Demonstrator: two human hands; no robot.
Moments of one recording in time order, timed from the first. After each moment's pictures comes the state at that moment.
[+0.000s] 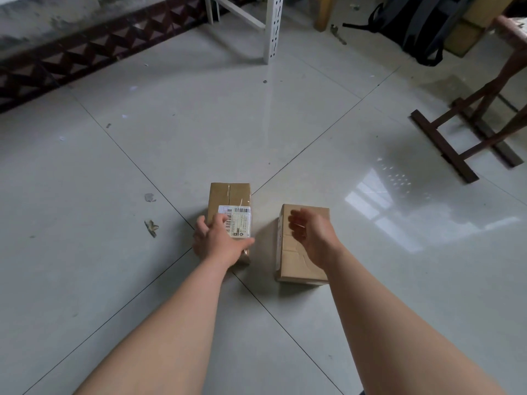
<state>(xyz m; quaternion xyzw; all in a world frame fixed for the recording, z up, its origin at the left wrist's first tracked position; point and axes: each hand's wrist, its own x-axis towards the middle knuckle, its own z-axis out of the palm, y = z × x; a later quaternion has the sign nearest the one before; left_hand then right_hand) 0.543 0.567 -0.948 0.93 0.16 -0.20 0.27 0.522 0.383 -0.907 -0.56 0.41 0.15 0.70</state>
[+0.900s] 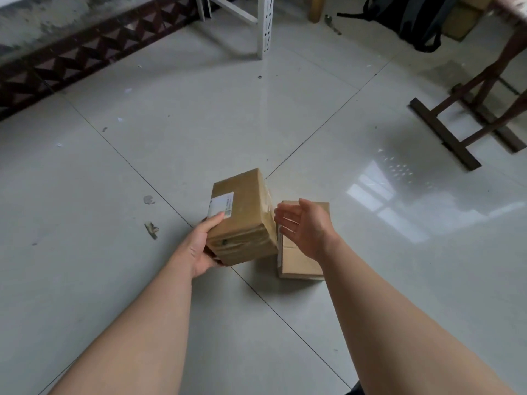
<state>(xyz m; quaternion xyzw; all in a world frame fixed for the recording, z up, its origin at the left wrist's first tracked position) 0.556 0.604 -0.928 0.56 0.29 -0.37 0.68 0.529 0.392 -0.902 -0.46 0.40 0.15 0.78</state>
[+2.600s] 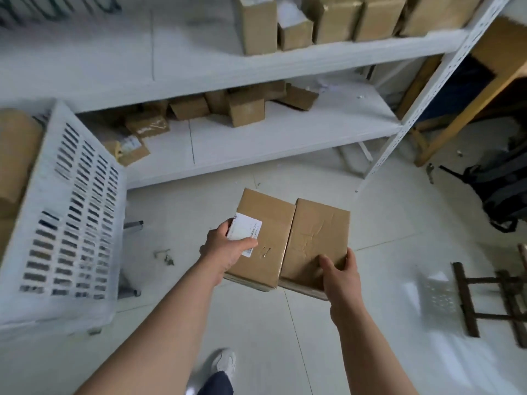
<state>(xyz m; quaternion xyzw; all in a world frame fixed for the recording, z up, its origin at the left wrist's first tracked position) 0.475 0.713 -0.395 0.74 0.38 -0.14 0.54 0.490 0.488 -0.426 -0.74 0.29 0.17 0.59</state>
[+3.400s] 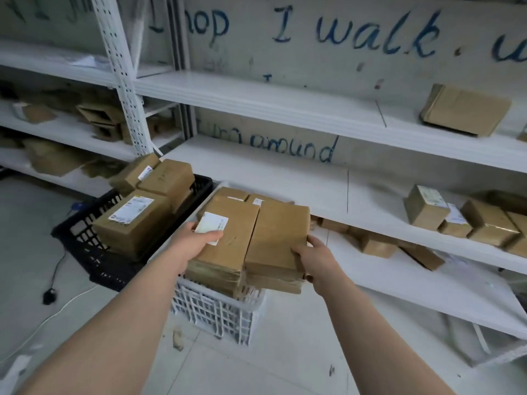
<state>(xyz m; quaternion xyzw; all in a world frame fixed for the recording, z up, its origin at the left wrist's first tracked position) 0.180 1.006 -0.092 0.61 0.53 0.18 0.56 0.366 0.839 -0.107 -0.76 -0.12 0.35 0.53</state>
